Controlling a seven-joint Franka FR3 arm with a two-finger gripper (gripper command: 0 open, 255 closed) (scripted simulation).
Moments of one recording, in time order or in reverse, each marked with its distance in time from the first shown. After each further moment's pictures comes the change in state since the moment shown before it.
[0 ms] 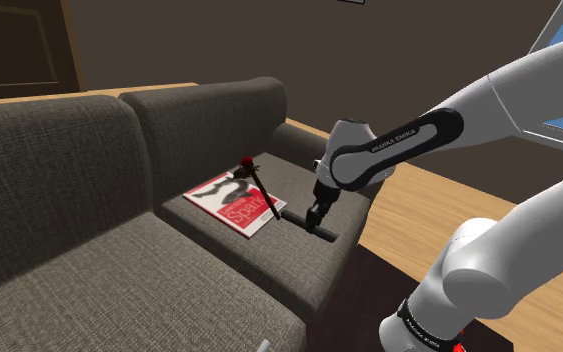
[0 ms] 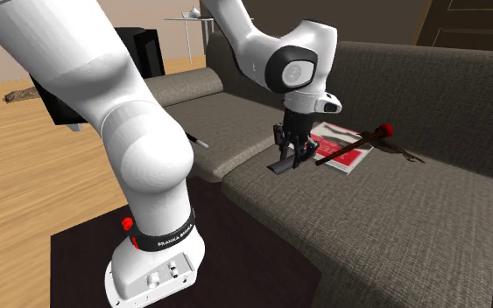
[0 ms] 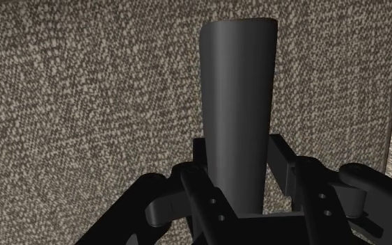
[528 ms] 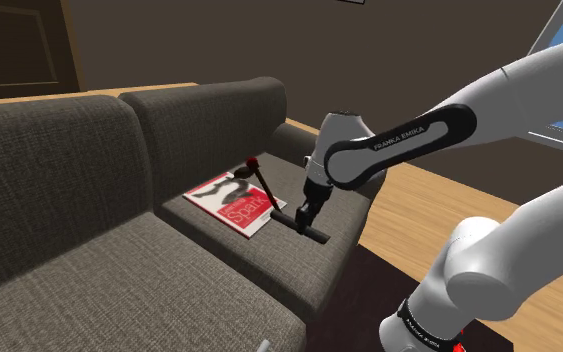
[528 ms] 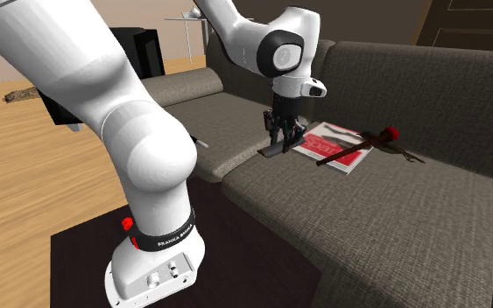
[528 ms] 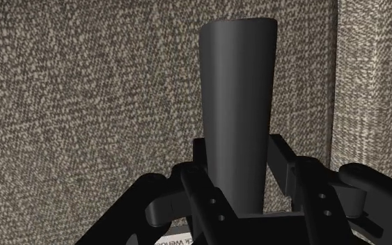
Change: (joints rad) arm 0.061 -0.039 0.085 0.036 0.037 -0.066 0.117
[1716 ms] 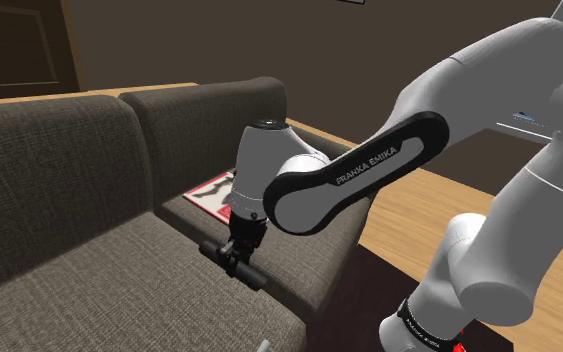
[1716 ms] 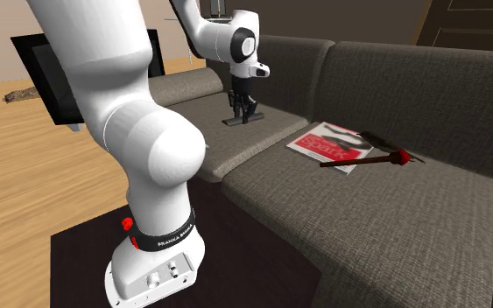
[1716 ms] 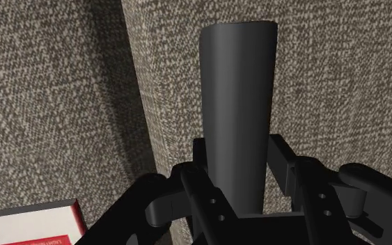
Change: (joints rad) arm 0.201 0.294 0.324 0.294 0.028 0.044 0.502
